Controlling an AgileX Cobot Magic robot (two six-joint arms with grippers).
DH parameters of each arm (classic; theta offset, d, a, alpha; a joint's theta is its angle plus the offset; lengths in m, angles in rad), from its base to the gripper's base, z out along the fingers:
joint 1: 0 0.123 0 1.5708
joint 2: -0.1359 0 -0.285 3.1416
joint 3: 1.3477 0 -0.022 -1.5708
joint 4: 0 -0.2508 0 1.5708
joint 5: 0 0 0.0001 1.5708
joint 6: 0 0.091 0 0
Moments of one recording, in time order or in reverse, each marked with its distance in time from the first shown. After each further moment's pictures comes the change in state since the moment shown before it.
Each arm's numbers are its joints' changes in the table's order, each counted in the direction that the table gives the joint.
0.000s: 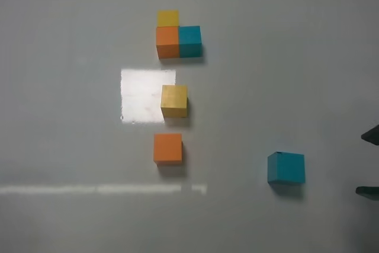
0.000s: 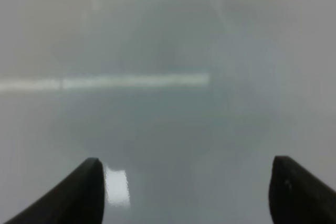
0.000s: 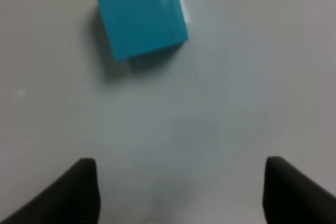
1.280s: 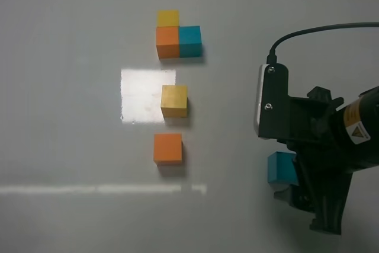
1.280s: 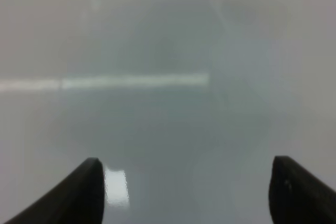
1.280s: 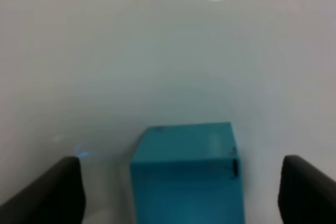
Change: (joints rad) left arm 0.000 0.000 0.000 0.002 0.000 0.001; right arm 0.187 -0.334 -0.064 0.098 -0.101 0.165
